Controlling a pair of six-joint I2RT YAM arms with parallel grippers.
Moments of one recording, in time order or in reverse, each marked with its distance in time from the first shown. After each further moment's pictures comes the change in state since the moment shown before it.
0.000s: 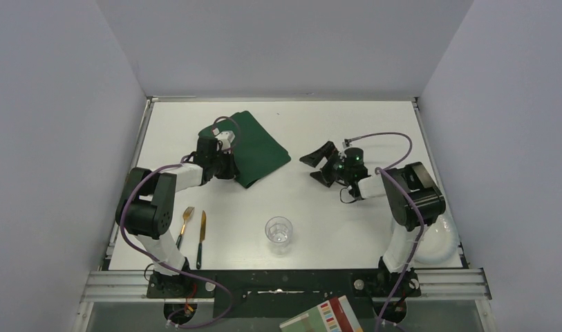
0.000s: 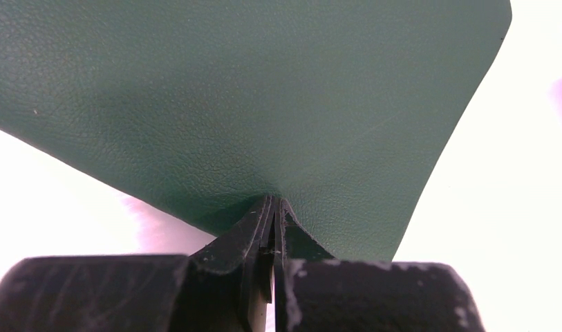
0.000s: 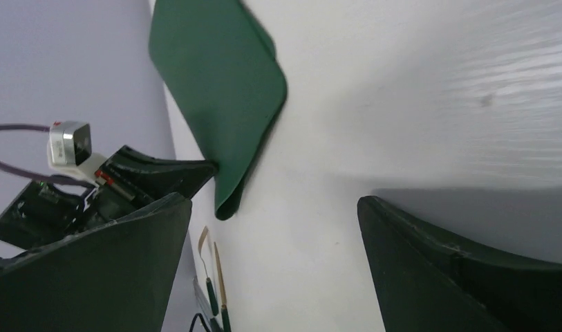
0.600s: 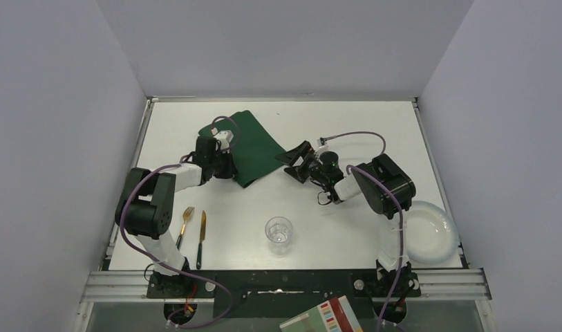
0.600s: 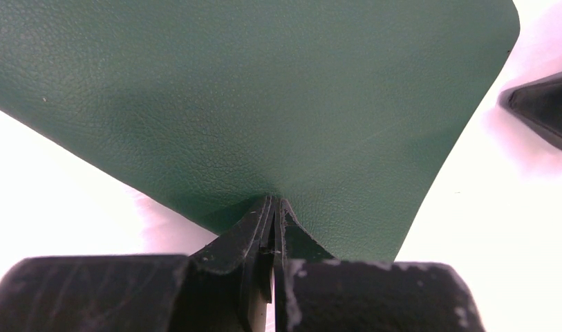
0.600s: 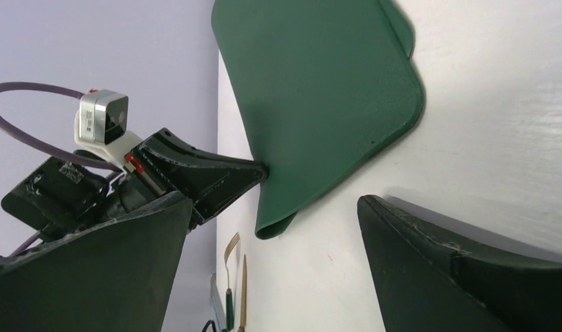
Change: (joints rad) left arm 0.010 -0.002 0.000 0.004 -0.021 0.007; right arm 0.213 0.240 0.069 0.478 0.068 0.155
